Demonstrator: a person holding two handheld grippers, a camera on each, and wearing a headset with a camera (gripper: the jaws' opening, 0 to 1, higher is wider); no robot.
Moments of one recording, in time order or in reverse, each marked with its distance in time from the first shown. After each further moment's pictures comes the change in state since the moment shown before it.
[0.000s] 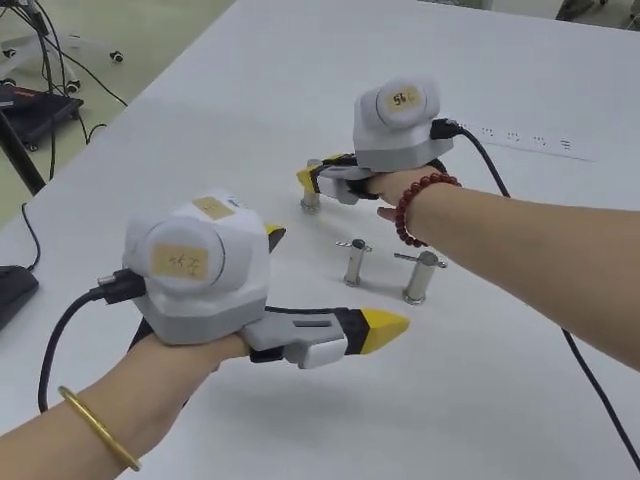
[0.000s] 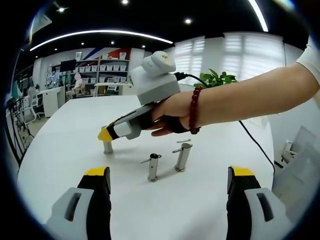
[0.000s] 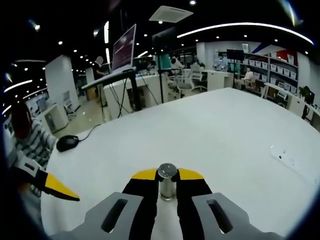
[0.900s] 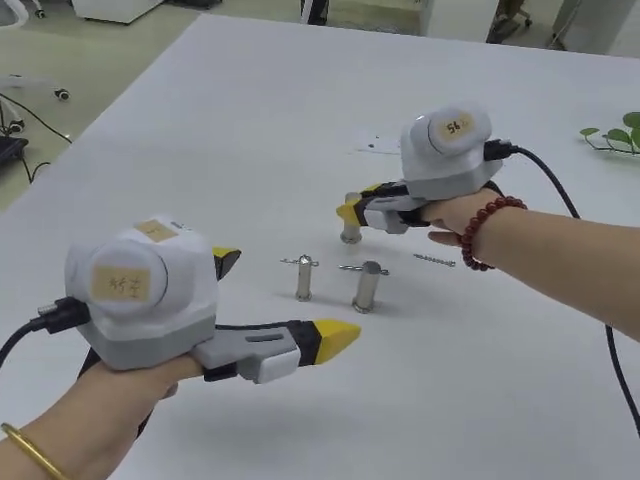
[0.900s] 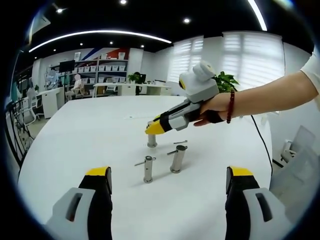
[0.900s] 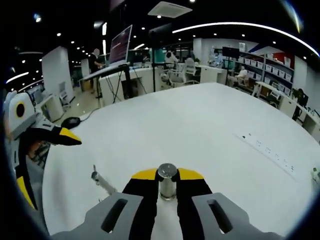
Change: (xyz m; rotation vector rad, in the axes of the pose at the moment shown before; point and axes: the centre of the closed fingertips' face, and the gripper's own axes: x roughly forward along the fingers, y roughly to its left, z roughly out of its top) left arm -0.003 -0.010 0.007 0.007 0.004 -0.002; right arm -0.101 -0.054 -0.048 -0.005 0.053 -0.073
